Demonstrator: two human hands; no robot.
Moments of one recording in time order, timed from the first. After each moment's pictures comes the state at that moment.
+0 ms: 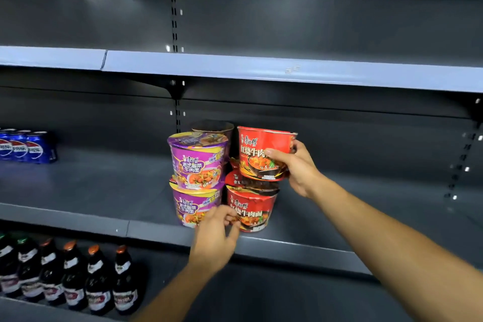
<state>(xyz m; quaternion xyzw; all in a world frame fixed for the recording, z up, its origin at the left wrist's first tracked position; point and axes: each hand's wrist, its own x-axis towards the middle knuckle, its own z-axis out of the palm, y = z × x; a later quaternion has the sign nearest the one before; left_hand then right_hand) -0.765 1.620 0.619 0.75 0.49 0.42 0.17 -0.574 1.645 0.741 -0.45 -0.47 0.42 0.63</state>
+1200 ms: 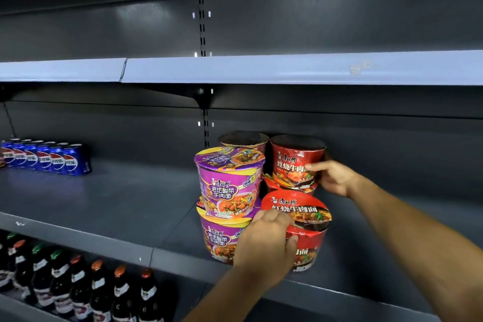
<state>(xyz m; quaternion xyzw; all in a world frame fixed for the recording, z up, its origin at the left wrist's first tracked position) -0.745 1.648 0.672 0.84 0.46 0.30 0.03 -0.529 1.782 0.720 -0.45 -0.51 0.54 0.49</state>
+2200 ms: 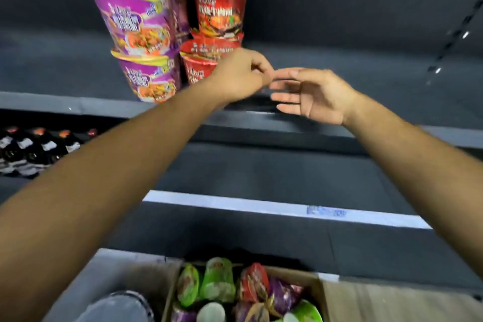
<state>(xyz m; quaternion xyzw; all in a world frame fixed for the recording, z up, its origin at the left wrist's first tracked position) -0.659 1.584 0.686 0.81 0.40 0.31 0.30 -0.478 1.546 0.667 -0.46 -0.47 0.59 0.46</state>
